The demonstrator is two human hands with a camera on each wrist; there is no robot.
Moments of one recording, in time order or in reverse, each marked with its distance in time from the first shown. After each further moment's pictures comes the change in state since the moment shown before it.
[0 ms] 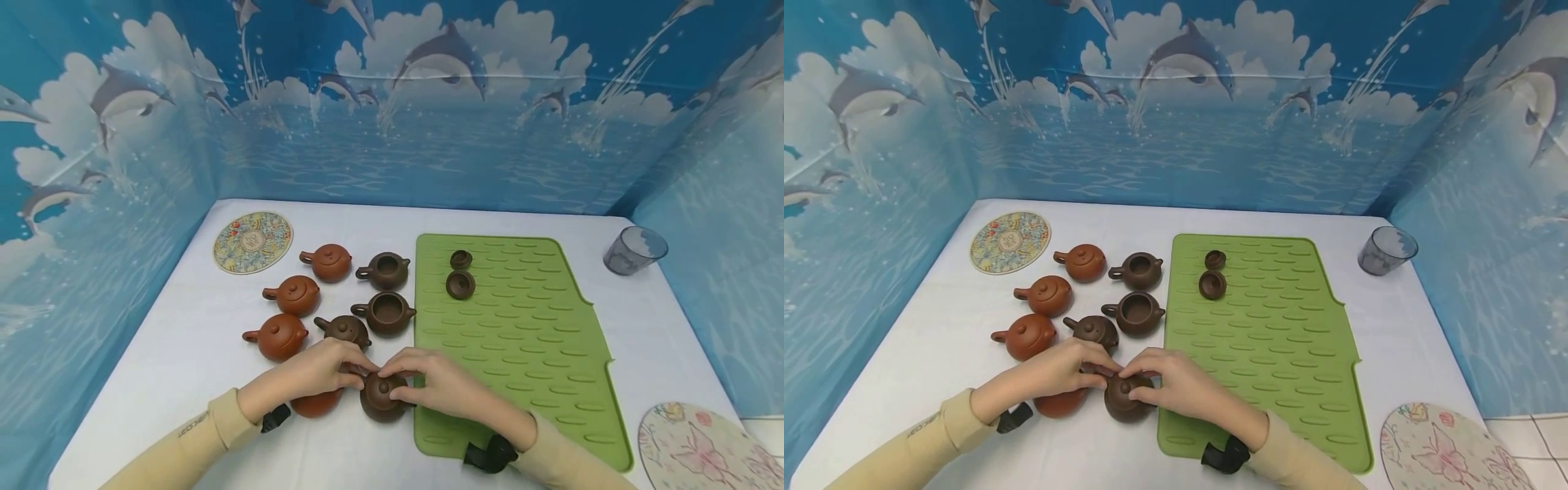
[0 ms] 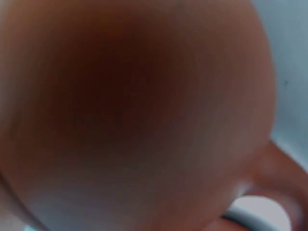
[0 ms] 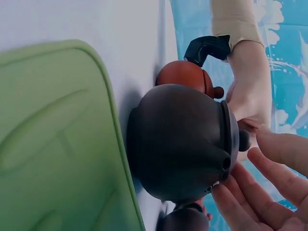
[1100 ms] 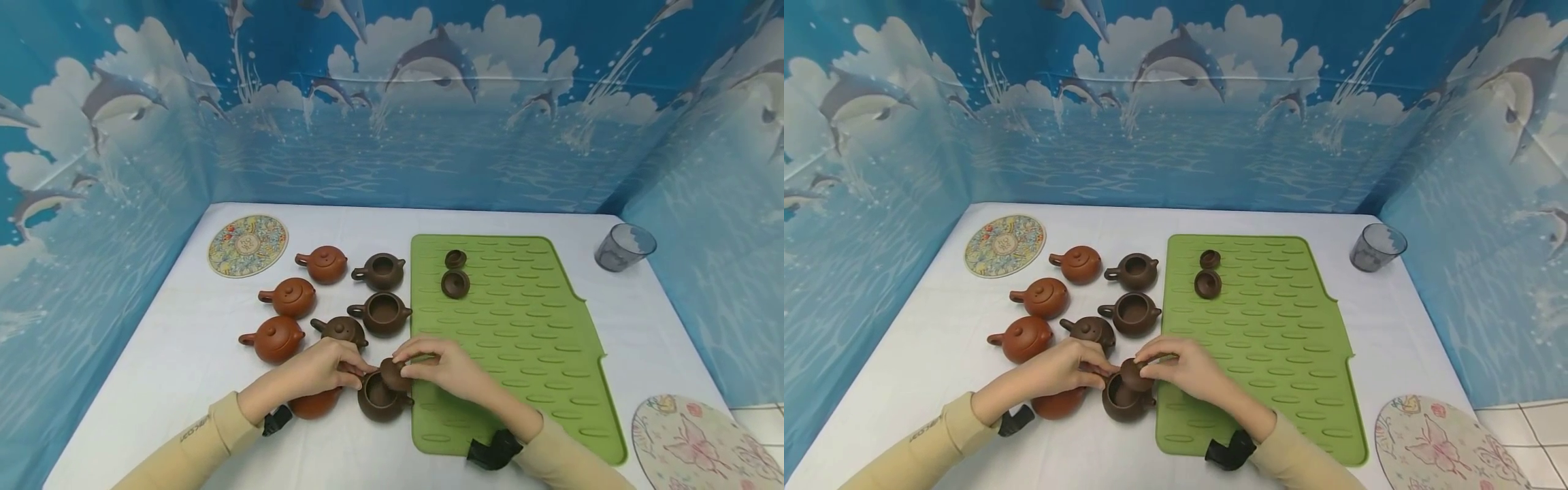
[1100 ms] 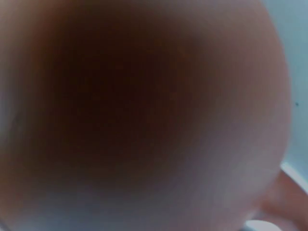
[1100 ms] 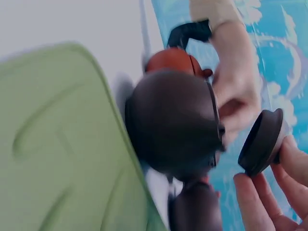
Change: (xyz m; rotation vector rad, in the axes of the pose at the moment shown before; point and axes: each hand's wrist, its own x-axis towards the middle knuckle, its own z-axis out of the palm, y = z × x) left_hand 0.003 -0.001 0.004 -0.057 0.024 -0.032; right_hand -0.007 0.017 -0.011 0.383 0.134 0.185
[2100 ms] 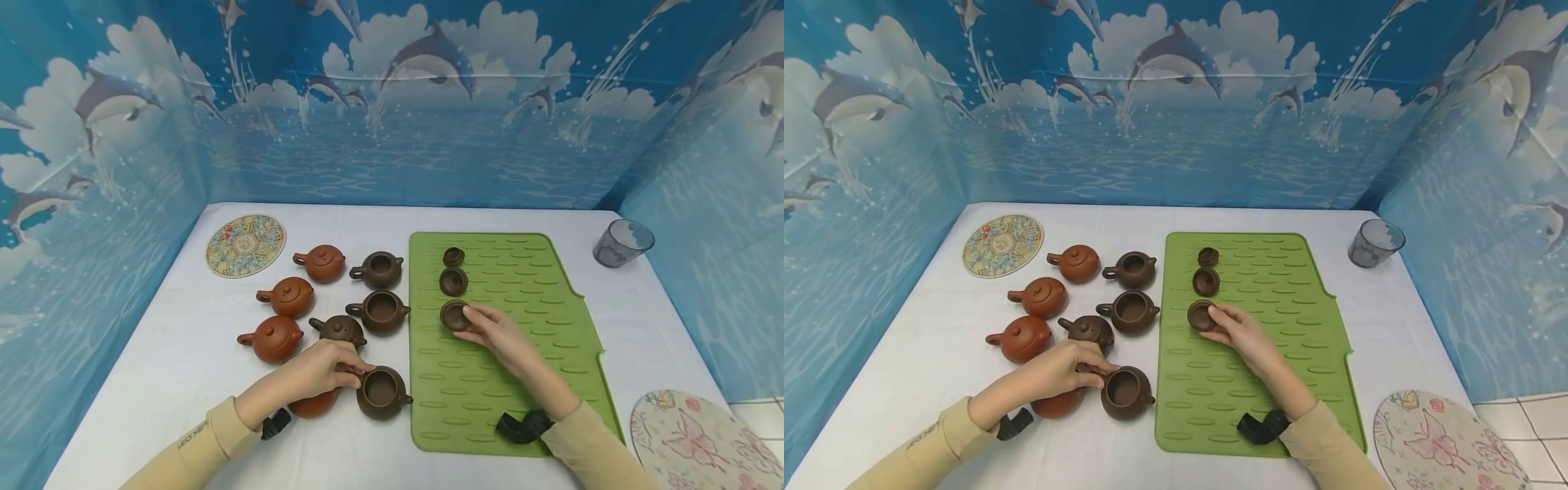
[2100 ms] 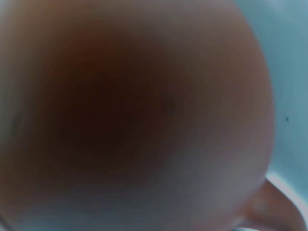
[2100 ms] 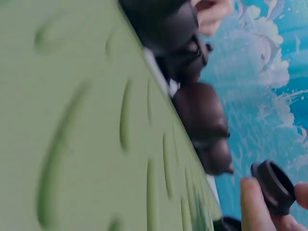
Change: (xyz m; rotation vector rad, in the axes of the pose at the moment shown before) left_hand -0.003 0.000 0.004 0.014 0.025 0.006; right_hand -0.012 0.030 -0.075 0.352 0.286 0.370
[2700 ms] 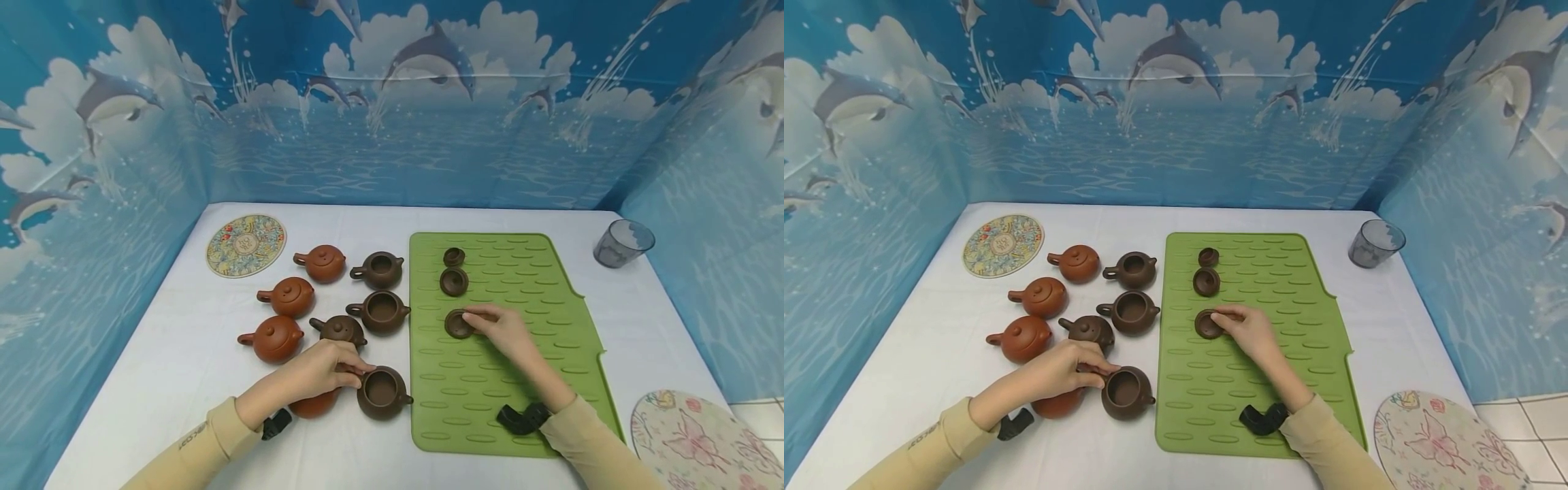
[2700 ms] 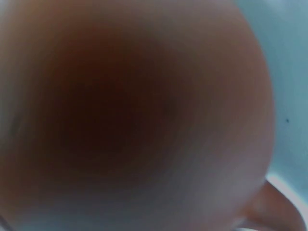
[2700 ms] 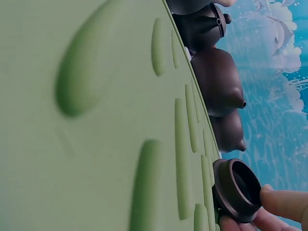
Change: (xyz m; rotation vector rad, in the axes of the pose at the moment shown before) left_hand 0.000 -0.002 0.001 -0.004 0.003 0.010; right_hand 0.008 0.010 -0.010 -0.490 0.205 -0.057
